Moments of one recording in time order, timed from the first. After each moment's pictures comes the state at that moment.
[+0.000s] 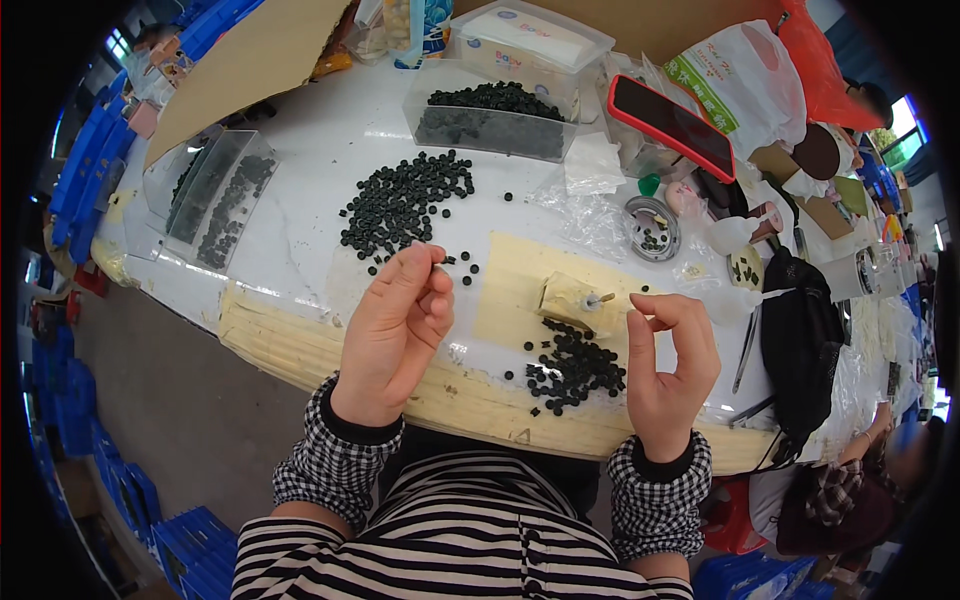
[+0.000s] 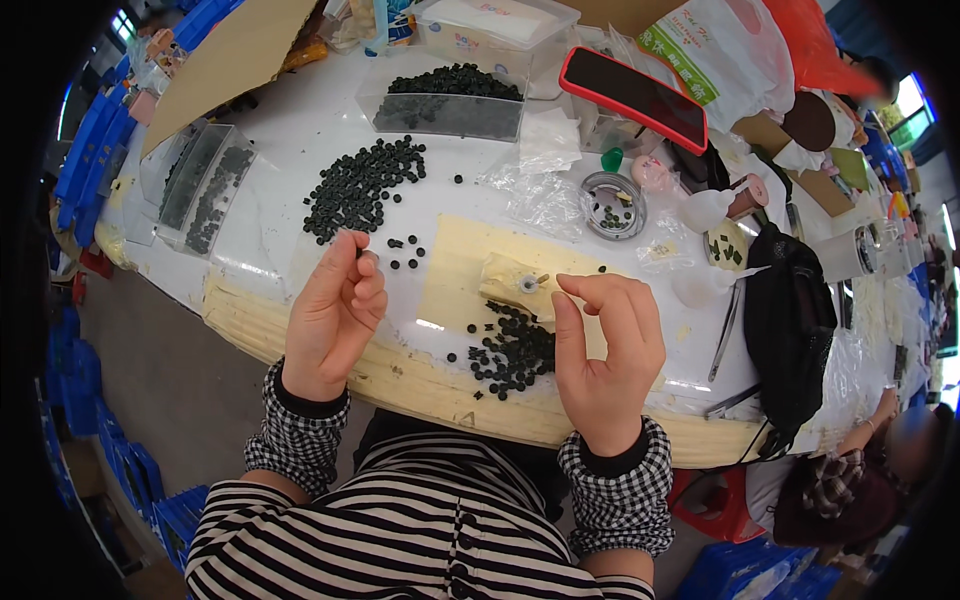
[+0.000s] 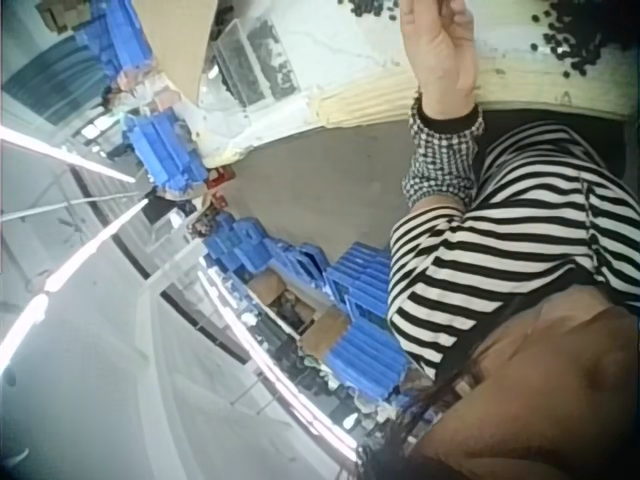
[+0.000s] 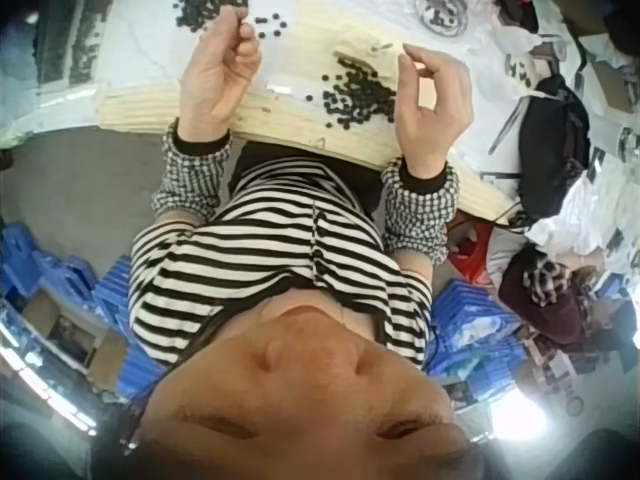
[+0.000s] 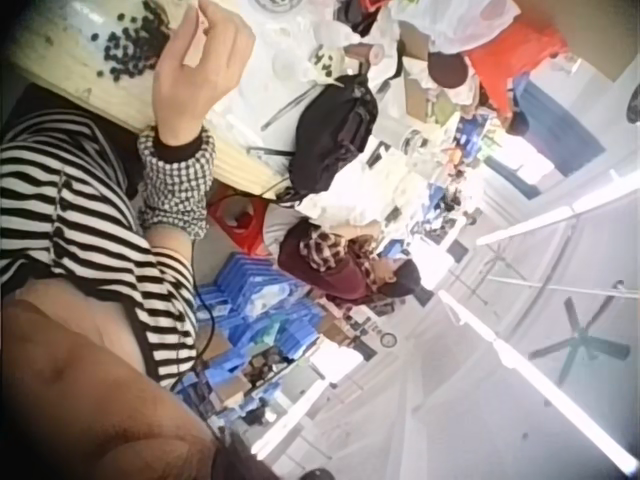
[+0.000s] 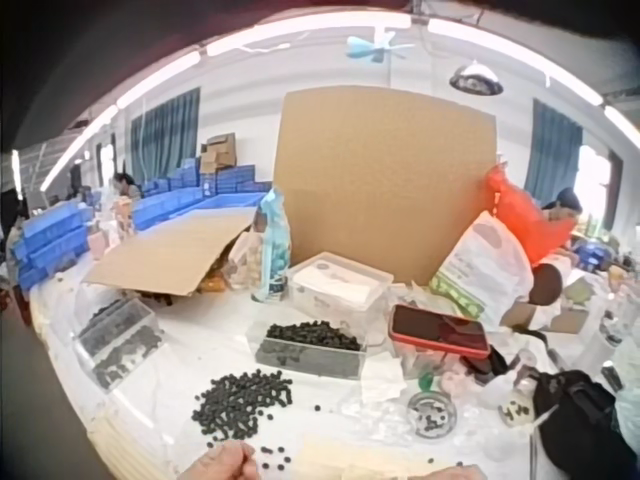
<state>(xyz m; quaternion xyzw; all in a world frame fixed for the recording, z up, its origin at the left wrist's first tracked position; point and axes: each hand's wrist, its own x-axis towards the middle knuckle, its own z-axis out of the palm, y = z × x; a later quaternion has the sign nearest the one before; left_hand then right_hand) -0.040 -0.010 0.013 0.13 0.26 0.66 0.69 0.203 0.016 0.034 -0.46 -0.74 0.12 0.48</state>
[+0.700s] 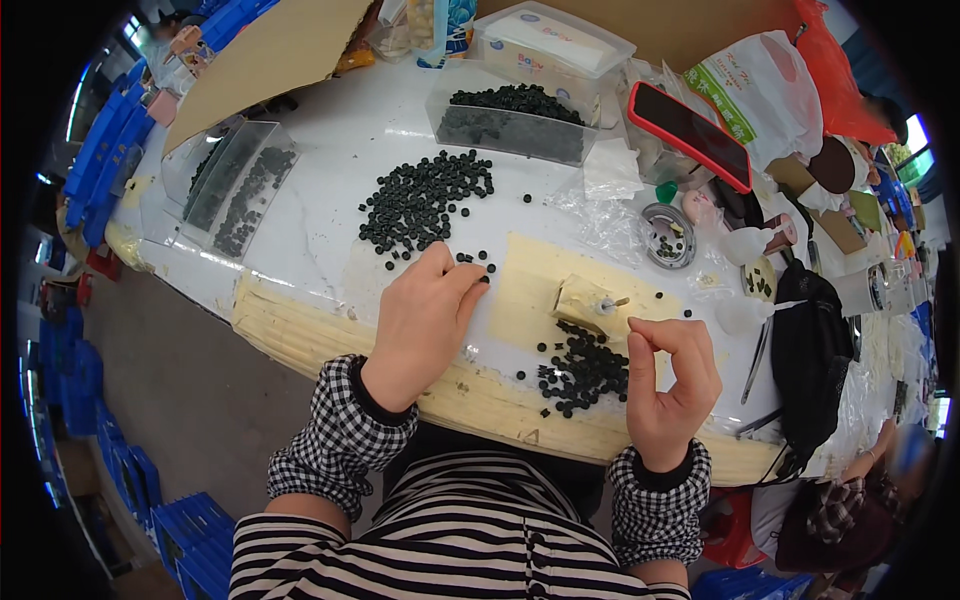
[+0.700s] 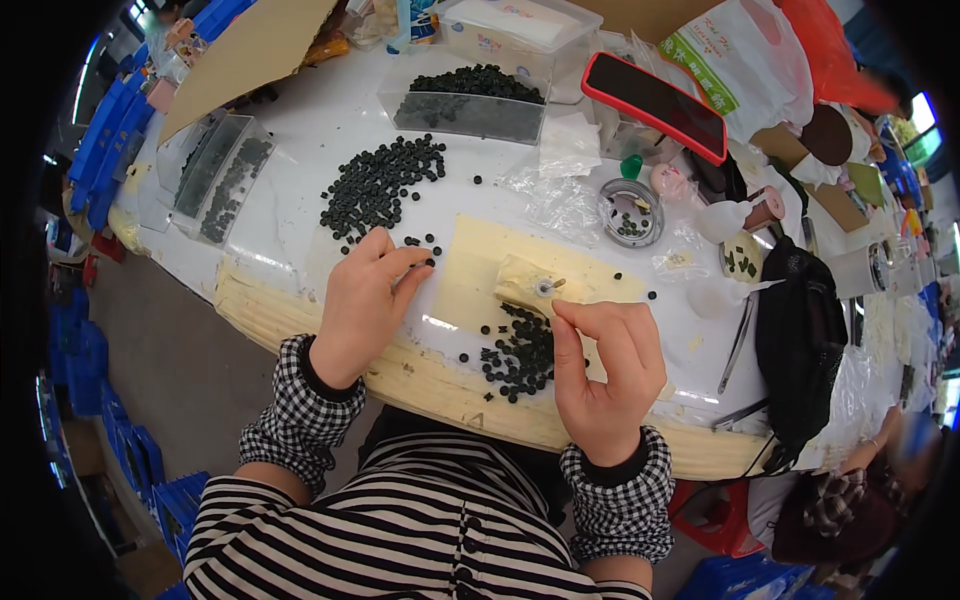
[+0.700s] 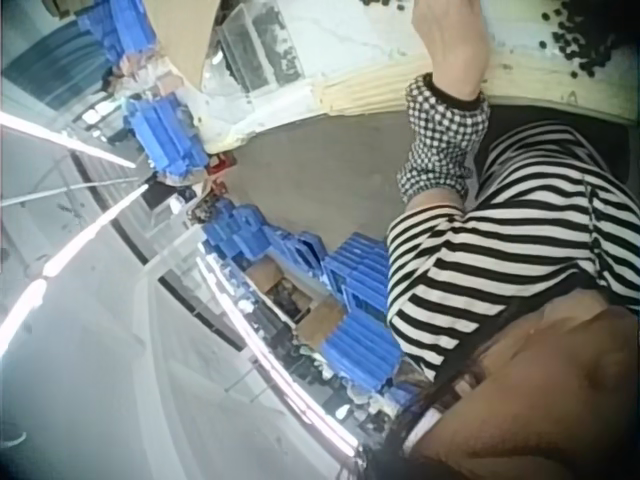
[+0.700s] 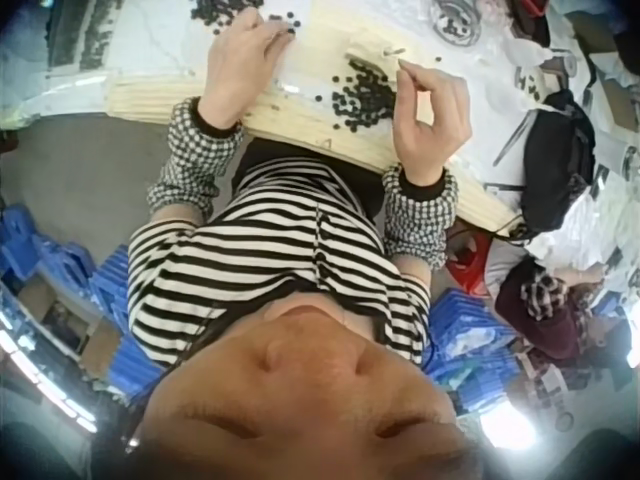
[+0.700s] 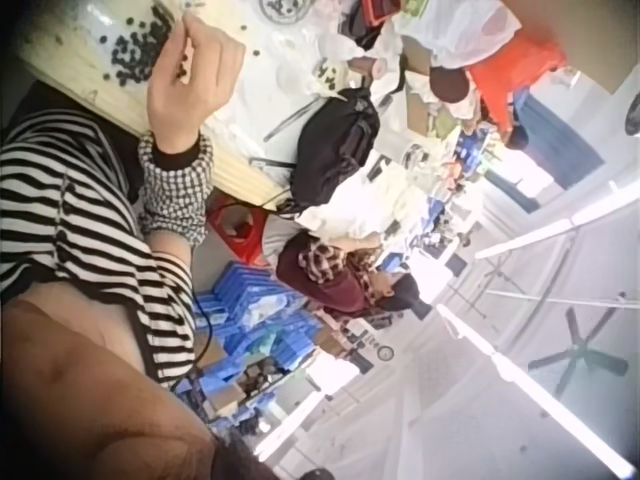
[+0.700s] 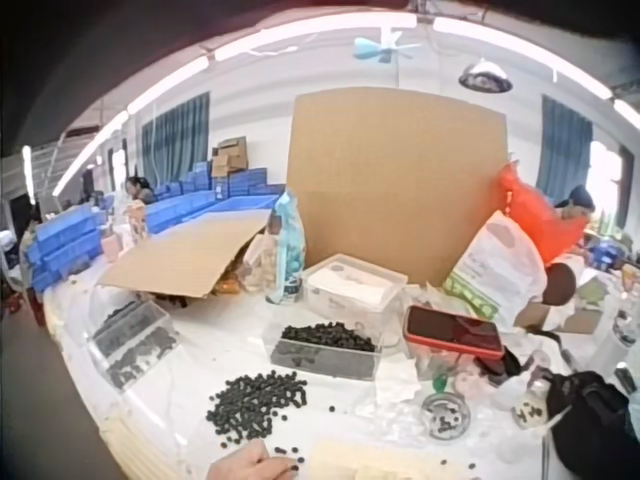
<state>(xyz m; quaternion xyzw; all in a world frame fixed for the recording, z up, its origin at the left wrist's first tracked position) -0.036 -0.001 0.000 0.70 0.63 0.33 0.06 0.201 0.007 0.032 -0.43 -0.75 0.13 0.49</state>
